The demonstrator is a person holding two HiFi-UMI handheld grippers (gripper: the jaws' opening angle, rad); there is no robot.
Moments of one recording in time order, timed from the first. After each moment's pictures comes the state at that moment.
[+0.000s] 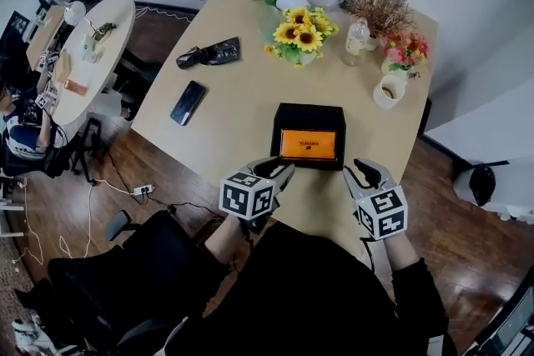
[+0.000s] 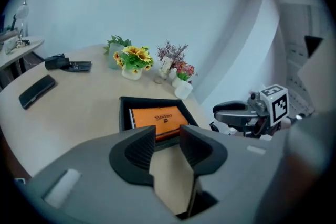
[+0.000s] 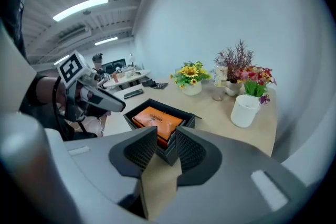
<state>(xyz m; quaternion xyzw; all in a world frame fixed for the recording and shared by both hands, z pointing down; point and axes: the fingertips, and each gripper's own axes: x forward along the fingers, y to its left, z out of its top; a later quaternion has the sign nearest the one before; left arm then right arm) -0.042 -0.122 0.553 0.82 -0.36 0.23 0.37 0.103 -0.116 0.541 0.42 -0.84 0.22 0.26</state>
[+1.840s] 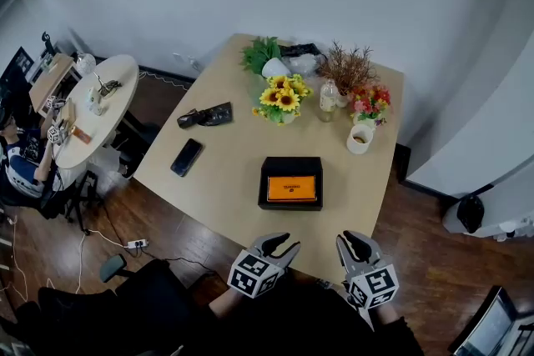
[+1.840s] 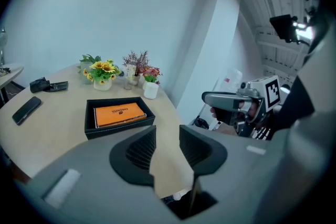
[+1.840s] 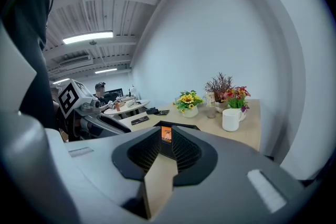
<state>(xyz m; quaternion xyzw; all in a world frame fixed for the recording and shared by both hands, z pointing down) 0.015 -0.005 0.513 0.90 -0.30 0.21 0.25 0.124 -0.007 0.464 0.49 -0.85 0.17 0.10</state>
